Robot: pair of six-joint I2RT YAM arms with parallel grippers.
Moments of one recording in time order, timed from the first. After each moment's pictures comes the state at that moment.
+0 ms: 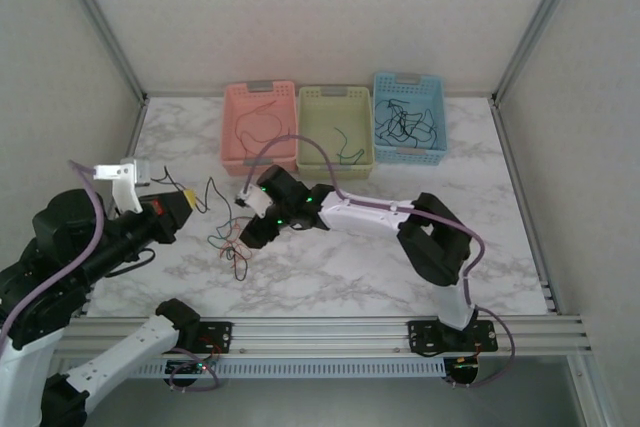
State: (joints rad) left arm -0.57 0.67 1.44 -1.15 0.00 -0.63; right arm 1.05 1.98 1.45 -0.29 -0.36 0.03
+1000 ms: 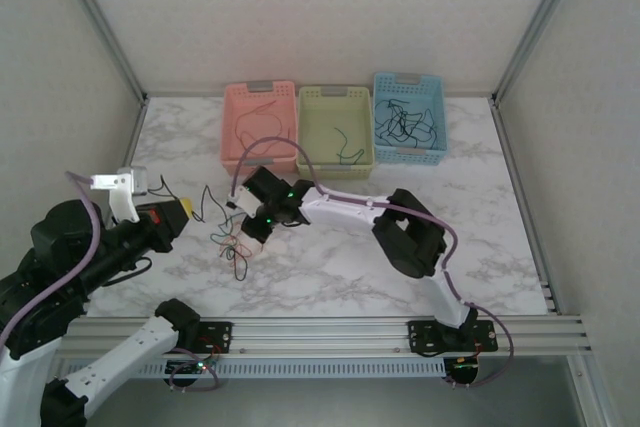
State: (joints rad) left arm -0.57 0.62 1.40 -1.17 -0.01 -0.63; right arm 1.06 2.11 1.62 -0.43 -0.27 -0.04
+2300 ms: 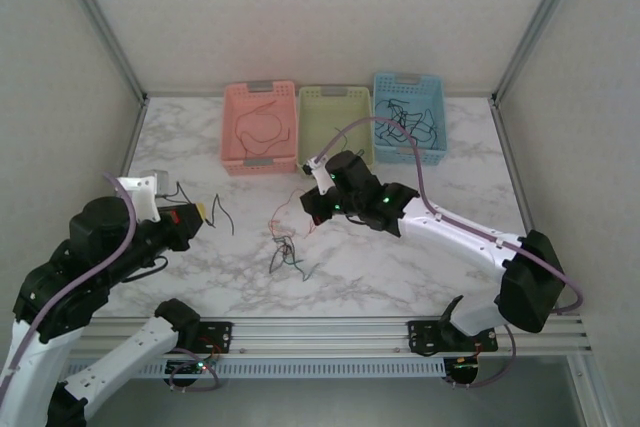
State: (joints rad) left arm -0.57 0.61 1.23 -1.10 -0.02 -0.64; right arm 0.91 1.43 1.10 -0.34 -0.13 0.26
